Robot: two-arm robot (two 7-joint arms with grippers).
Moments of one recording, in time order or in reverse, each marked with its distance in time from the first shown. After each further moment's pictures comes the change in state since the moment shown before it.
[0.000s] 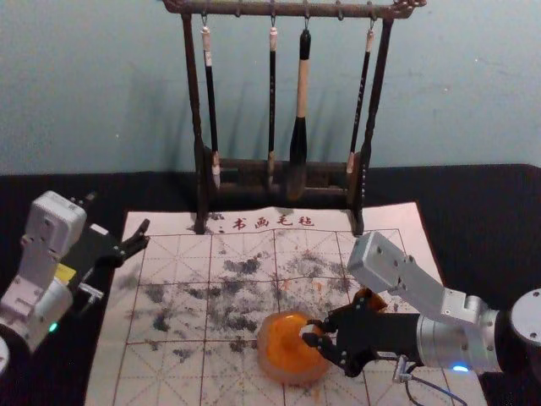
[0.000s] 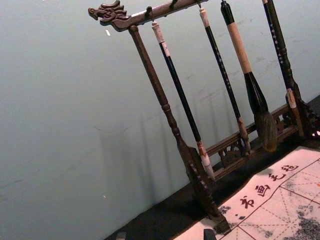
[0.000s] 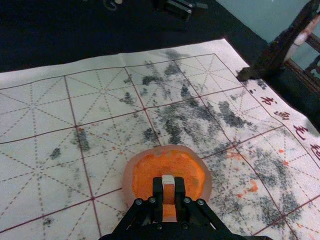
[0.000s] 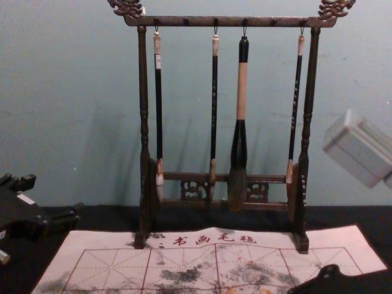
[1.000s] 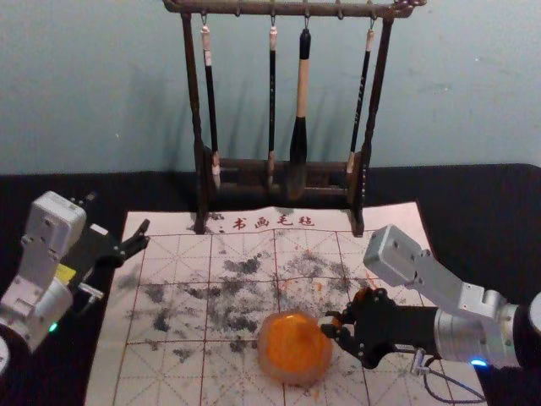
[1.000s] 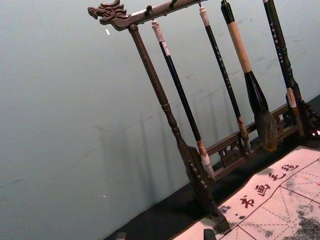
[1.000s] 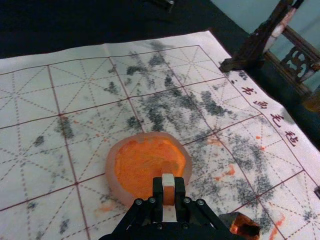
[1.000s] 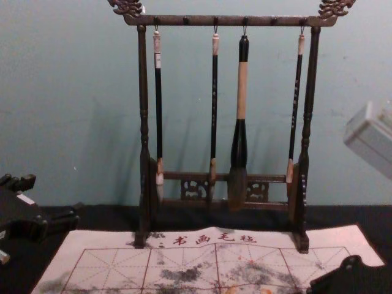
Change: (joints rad) left arm 0.000 0.000 0.000 0.000 0.000 0.000 0.000; right arm -0.021 0.025 0.046 -0.025 -0.023 0.014 -0.006
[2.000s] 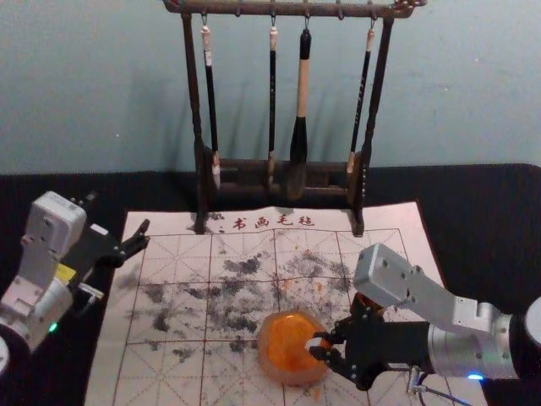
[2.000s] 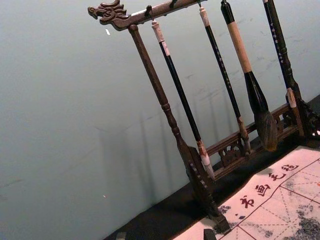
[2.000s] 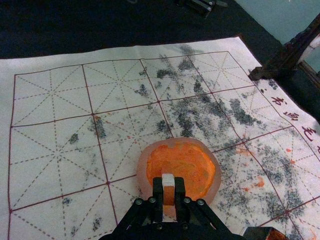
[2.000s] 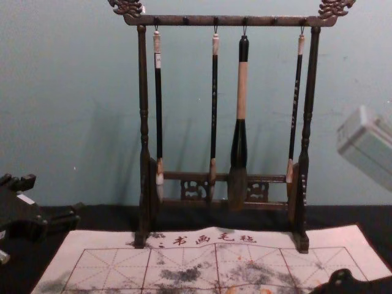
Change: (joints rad) left arm 0.000 0.000 0.000 0.000 0.000 0.000 0.000; right arm 0.001 0.025 -0.039 -0.046 -0.001 -0.004 0.046
